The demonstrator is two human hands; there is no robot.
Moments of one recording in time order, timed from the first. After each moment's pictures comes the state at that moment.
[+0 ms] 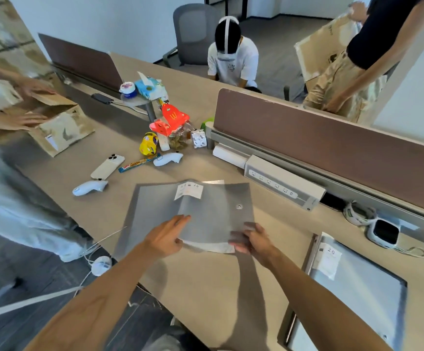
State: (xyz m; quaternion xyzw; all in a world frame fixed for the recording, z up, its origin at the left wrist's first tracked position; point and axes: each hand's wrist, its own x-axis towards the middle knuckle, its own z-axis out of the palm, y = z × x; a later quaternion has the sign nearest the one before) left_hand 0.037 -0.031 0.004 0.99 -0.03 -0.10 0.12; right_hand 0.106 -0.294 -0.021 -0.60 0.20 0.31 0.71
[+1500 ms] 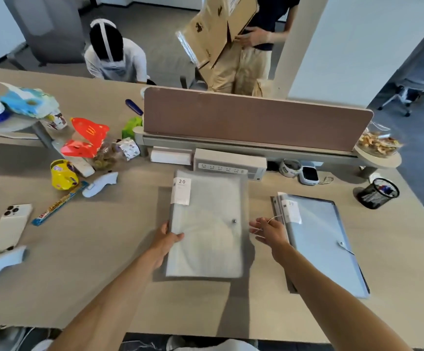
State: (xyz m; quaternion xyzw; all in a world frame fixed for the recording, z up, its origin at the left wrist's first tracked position) left_hand 0.123 -0.017 -0.050 0.70 0.15 -0.28 0.64; right_hand 0.047 -0.300 -0.001 -0.64 0.39 0.00 0.66
